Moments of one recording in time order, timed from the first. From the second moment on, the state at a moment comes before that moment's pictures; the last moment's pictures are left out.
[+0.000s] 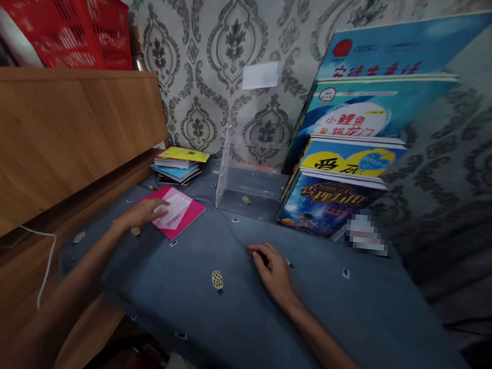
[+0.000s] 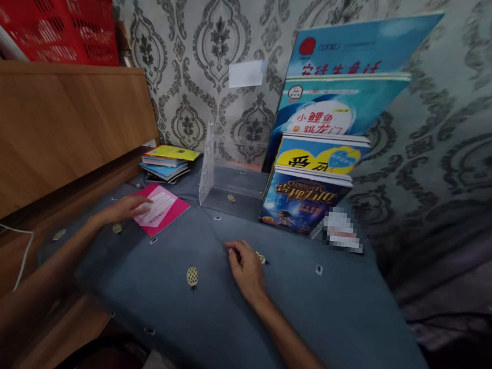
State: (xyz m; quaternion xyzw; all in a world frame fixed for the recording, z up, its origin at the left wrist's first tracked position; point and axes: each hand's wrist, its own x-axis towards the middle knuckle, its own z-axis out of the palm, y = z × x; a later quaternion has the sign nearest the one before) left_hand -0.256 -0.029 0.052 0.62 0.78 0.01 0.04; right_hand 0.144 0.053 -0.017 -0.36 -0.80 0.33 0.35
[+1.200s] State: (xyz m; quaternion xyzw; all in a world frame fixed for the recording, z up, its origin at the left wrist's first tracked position) left_hand -0.057 -0.058 0.047 0.60 0.79 -0.07 -0.03; right_hand 0.161 0.037 -0.010 -0.27 -0.88 0.16 0.36
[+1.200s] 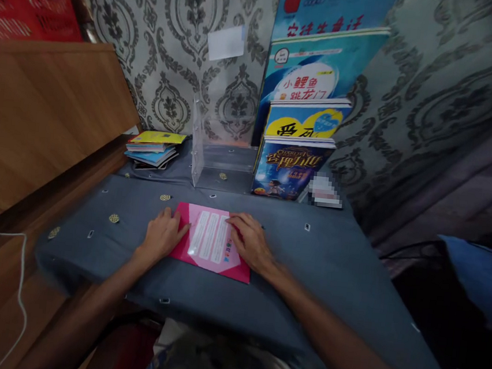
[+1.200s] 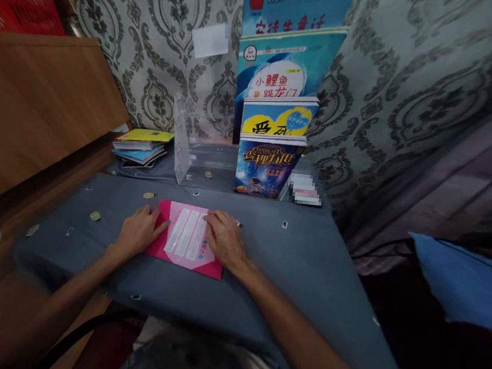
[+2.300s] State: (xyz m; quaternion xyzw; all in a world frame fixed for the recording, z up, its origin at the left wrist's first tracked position) left_hand -0.034 -0.028 0.014 0.73 0.68 0.02 -0.09; right_hand 0.157 0.026 -0.019 -0.26 -0.94 0.13 0.20
